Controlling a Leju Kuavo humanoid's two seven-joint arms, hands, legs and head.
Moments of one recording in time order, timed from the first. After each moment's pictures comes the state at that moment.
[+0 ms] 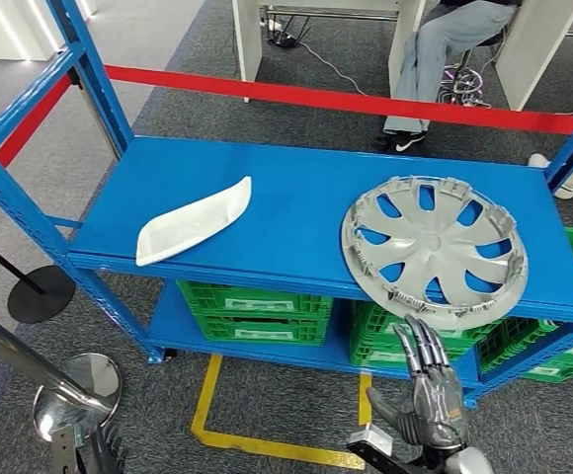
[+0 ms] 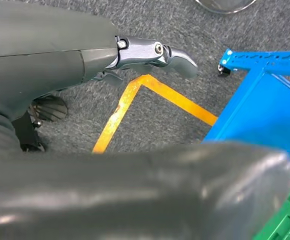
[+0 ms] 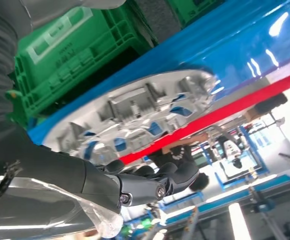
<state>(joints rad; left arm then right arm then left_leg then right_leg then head) -0.08 -0.10 0.91 -0.38 -0.31 -0.16 -0.64 0.18 0.07 0.14 -1.45 1.07 -0.57 -0.39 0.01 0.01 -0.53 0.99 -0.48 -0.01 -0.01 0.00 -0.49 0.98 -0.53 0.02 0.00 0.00</state>
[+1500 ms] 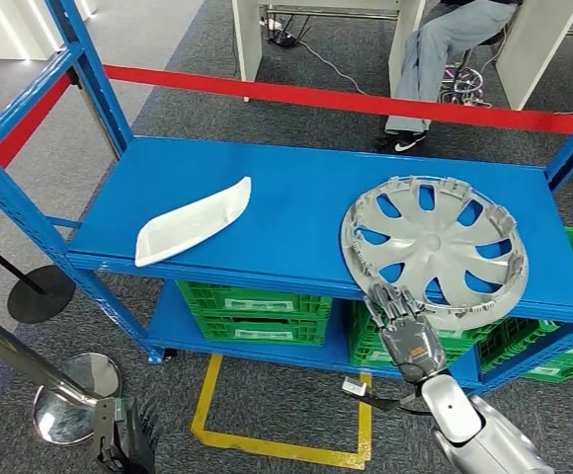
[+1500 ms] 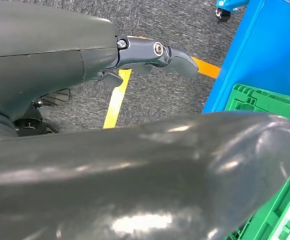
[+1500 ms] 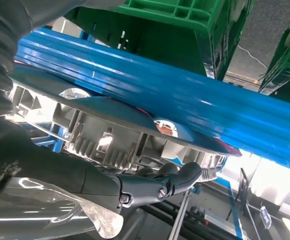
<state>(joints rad) -0.17 -0.13 0.84 -0.29 -0.44 -0.16 -0.63 -0.39 -0.24 0.78 -0.85 1.57 -0.69 0.34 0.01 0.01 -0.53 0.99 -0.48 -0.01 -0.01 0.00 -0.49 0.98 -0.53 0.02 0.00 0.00</state>
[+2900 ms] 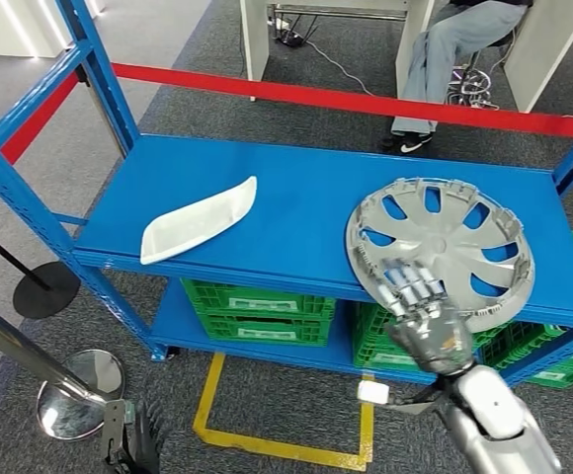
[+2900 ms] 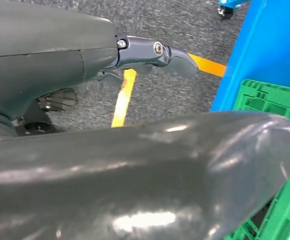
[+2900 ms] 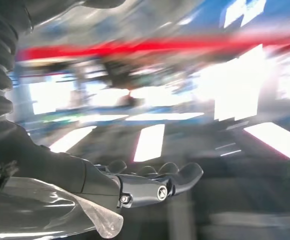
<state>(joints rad) -0.16 -0.14 0.80 -0.28 -0.48 -0.13 -0.65 -0.17 -0.16 0.28 -1.33 1.36 -0.70 -0.31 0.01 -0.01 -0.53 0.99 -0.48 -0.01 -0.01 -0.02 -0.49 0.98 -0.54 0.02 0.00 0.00</state>
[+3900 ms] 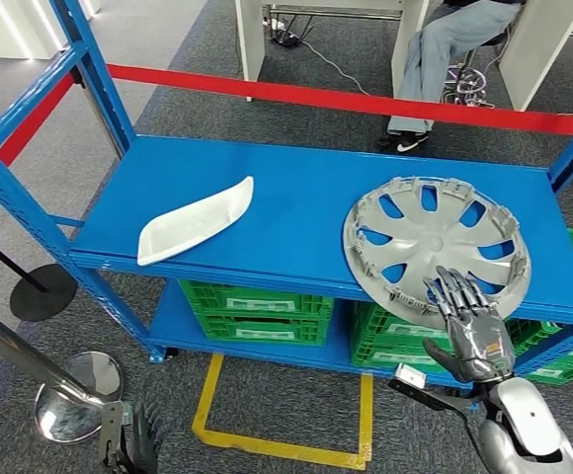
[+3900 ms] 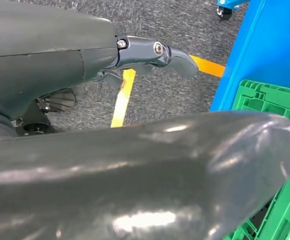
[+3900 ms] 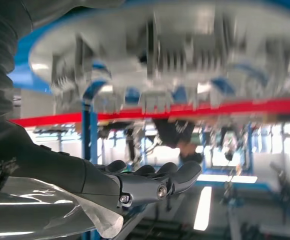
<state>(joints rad) -0.15 -0.14 0.77 -0.28 -0.44 -0.13 -0.65 -0.09 -0.22 0.17 -1.34 1.25 -0.49 -0.21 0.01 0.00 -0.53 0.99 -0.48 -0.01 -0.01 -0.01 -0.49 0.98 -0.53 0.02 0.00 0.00</state>
